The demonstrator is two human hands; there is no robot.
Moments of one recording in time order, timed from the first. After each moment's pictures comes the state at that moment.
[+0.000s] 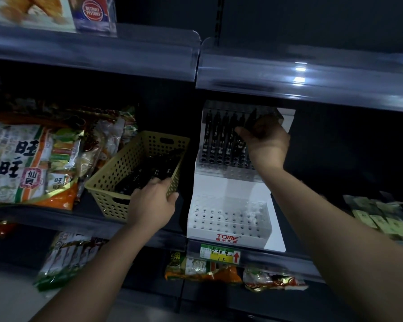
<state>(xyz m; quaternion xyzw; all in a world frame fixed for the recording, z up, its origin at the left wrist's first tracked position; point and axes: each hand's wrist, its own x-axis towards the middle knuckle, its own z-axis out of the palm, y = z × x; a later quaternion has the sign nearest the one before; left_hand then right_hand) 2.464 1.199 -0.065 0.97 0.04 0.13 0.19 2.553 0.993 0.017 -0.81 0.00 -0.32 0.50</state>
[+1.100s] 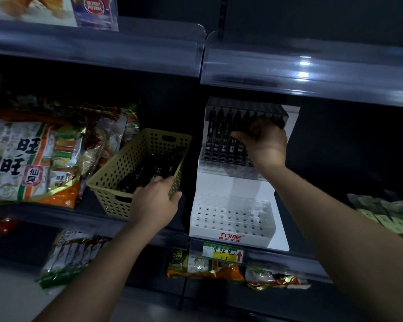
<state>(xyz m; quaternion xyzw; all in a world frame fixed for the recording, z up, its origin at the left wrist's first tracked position) 2.464 1.199 -0.065 0.97 0.04 0.14 0.19 2.554 0.991 0.015 -0.88 -0.04 -0.26 0.39</state>
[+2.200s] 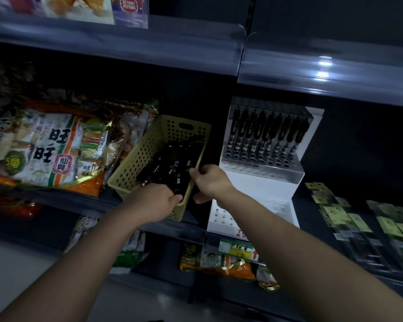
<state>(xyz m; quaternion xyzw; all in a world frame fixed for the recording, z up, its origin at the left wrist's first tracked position) 2.446 1.251 -0.048 0.99 -0.01 -0.07 0.11 2.510 1.110 -0.042 -0.86 -0.04 0.15 0.49</state>
